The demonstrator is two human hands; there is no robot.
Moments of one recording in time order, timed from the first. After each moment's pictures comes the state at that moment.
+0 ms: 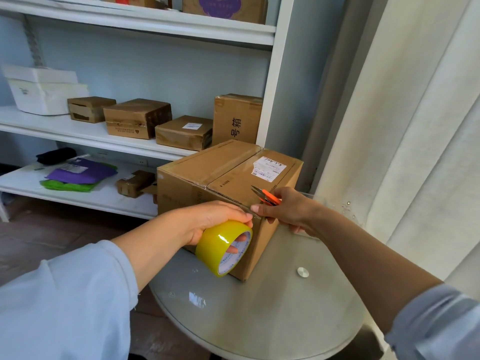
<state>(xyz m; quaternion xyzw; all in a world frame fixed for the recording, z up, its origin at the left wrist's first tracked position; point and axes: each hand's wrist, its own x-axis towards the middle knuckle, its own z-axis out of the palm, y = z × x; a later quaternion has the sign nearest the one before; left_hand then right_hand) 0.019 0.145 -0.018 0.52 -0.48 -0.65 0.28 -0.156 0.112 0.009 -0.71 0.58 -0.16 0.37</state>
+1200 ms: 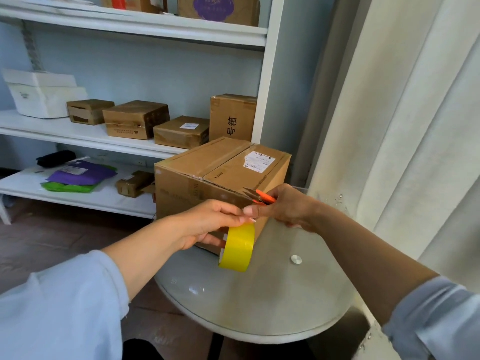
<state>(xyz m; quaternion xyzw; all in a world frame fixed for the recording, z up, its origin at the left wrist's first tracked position) 0.016 0.183 -0.024 0.53 -0.57 -0.55 0.30 -0.161 0.149 0.017 -0.72 0.54 -0.18 0.40</state>
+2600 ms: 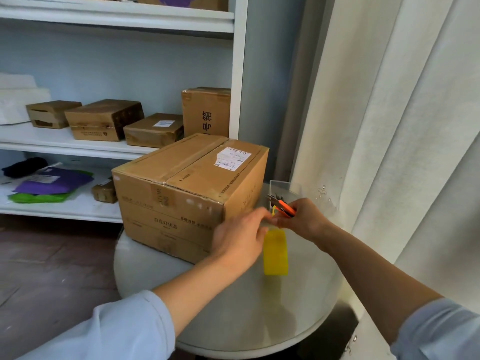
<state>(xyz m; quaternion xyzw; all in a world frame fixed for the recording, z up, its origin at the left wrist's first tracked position) -0.097 0.163 -0.055 0.58 -0.77 -0.06 0.27 -0.248 0.112 -0.040 -0.65 0.64 -0.26 0.31</state>
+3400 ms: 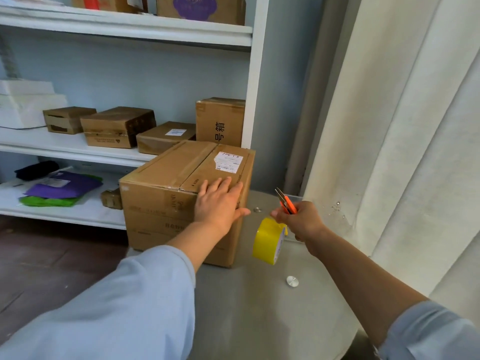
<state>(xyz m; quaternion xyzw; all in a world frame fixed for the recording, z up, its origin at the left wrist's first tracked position) -0.027 0.076 -0.034 0.66 -0.74 0.08 0.12 -0.208 0.077 -0.036 -0.57 0.61 -0.40 0.36</state>
